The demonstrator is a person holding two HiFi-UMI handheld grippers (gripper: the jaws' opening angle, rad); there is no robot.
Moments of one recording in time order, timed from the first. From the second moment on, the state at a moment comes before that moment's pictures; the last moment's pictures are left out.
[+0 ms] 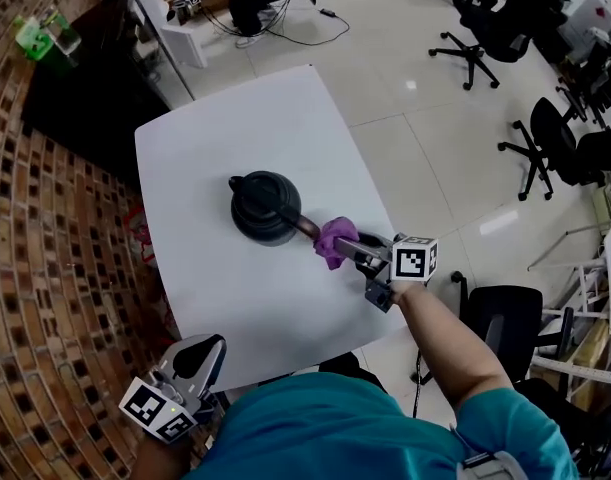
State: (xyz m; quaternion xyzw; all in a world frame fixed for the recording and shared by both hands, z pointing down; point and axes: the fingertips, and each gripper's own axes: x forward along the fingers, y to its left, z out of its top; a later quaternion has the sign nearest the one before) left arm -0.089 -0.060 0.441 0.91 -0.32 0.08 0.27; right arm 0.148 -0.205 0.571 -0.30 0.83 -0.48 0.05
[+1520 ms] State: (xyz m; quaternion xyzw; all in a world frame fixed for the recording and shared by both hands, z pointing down) left arm -0.136 -0.071 0.410 0.90 -0.37 0.03 0.23; right arm -0.018 -0.291 0.435 -0.16 0.91 -0.04 -0.38
